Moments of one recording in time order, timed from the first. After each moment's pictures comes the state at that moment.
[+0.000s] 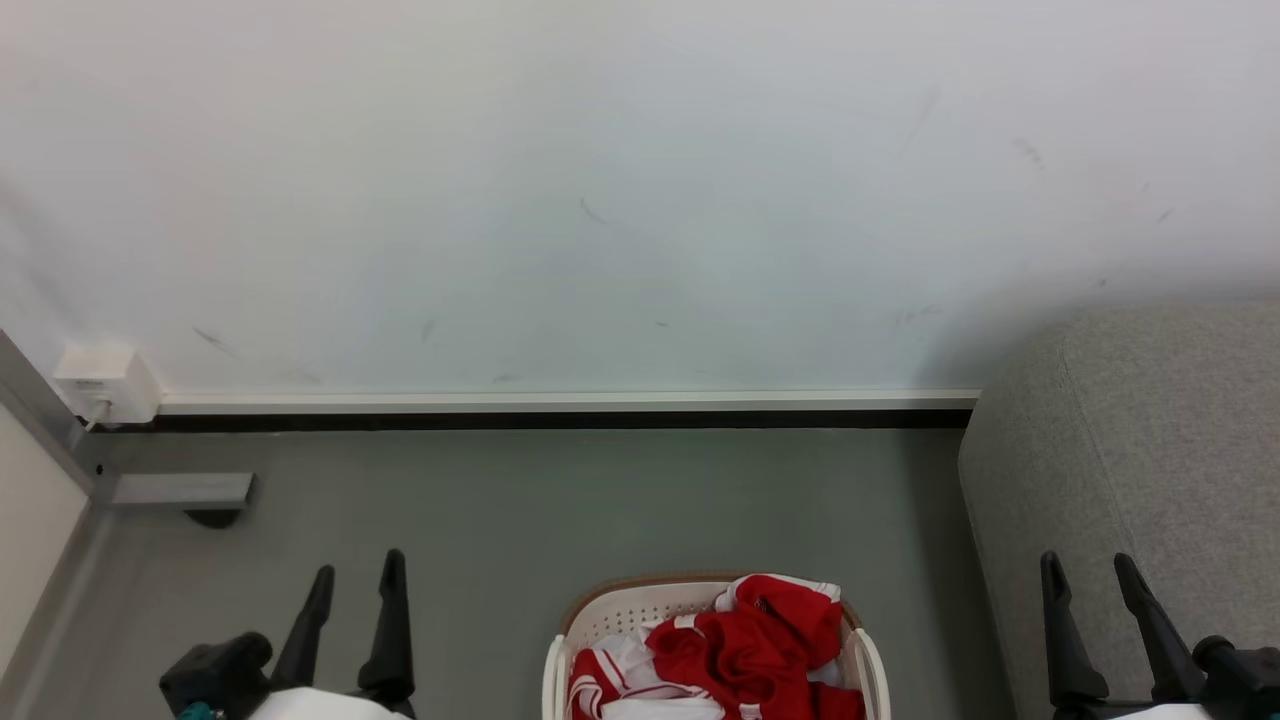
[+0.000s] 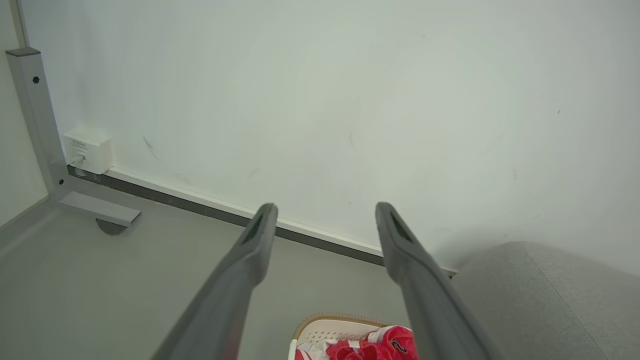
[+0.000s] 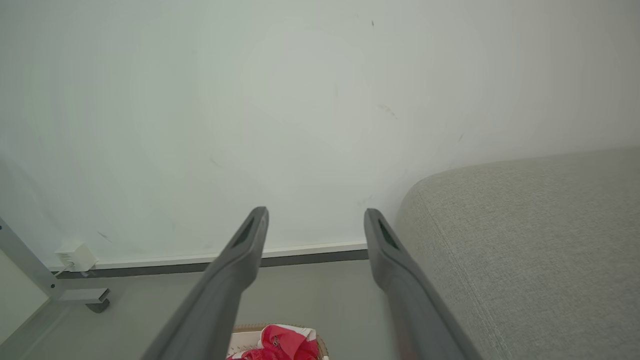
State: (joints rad) left arm -0.03 0.05 -0.03 0.18 -0.39 -0.03 -0.17; right arm -0.02 -0.05 -0.01 0.19 0.32 0.13 -0.17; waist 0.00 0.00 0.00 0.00
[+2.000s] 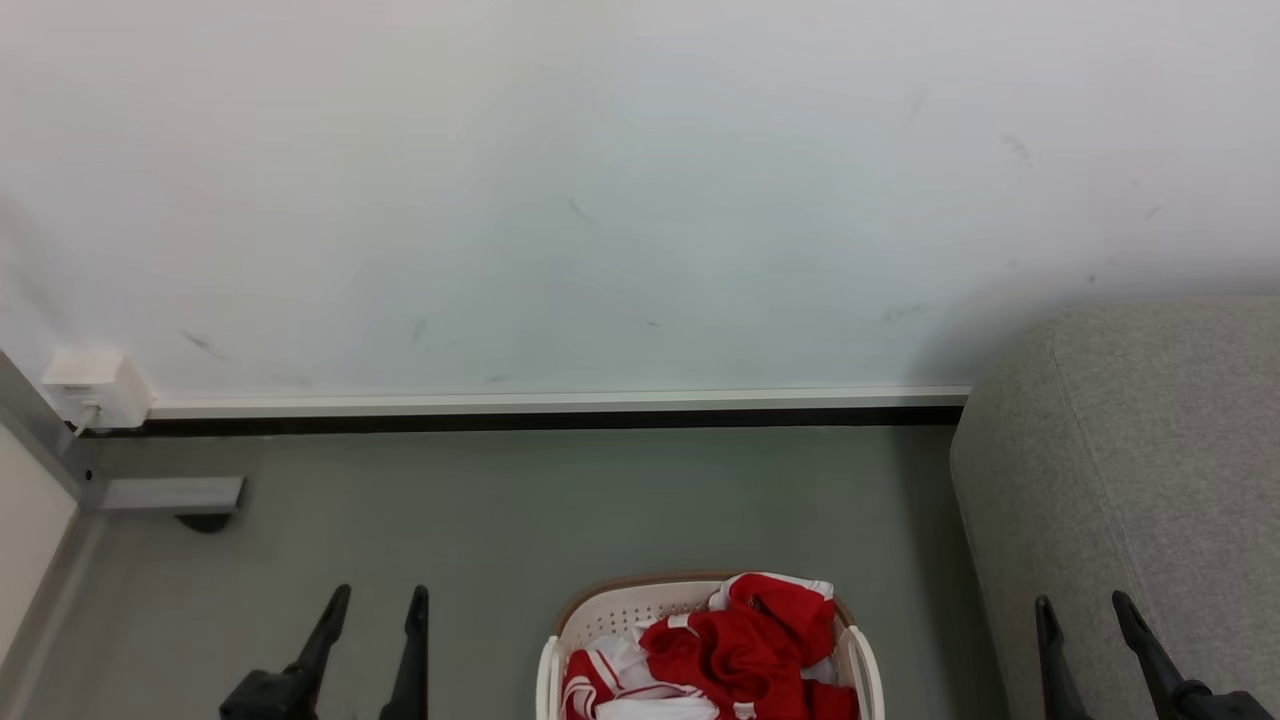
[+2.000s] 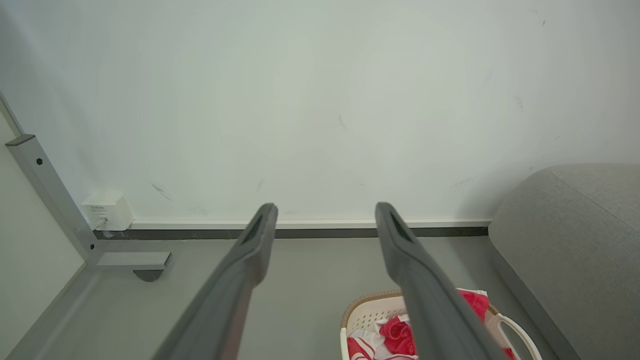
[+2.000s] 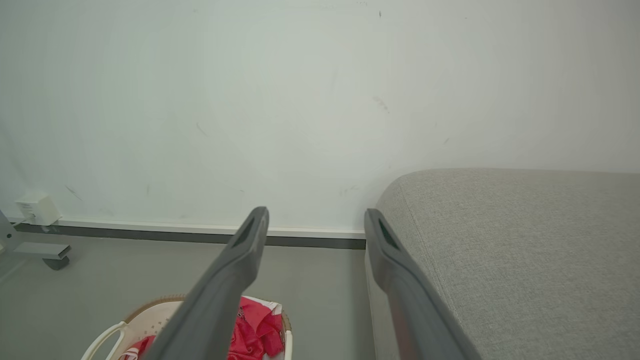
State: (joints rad) left arm -0.01 0.05 -0.01 0.24 -0.07 -0.06 -0.26; right arm 0.02 -0.05 -0.03 0.26 0.14 0.13 -0.26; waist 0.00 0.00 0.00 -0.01
